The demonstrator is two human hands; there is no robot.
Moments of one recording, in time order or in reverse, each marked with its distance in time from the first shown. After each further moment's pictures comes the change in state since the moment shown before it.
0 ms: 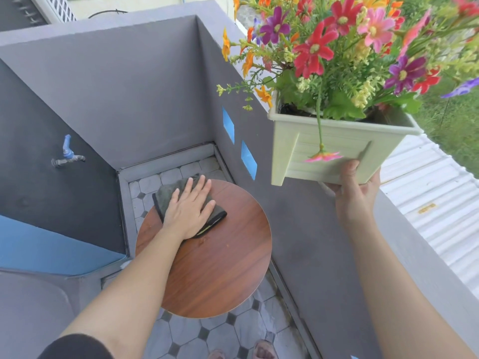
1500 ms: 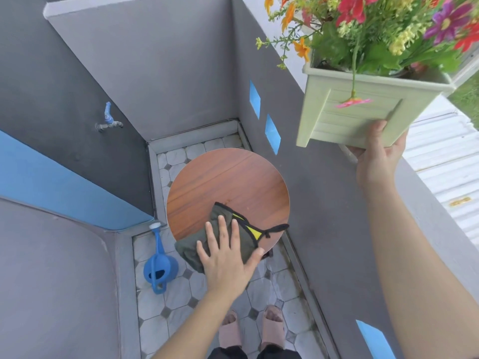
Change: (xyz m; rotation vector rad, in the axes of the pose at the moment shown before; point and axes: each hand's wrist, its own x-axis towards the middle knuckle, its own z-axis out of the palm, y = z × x) left_hand -0.181 0.103 0.053 -0.002 0.034 -0.359; right_hand -0.003 -0.004 -0.001 0.056 -0.023 -0.019
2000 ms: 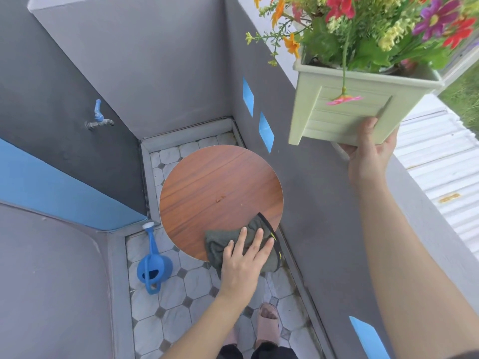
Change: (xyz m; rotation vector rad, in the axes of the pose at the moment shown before) left_hand -0.016 0.030 0.012 -0.053 0.157 0.496; right_hand 0.001 0.000 -0.001 0.006 0.000 -0.010
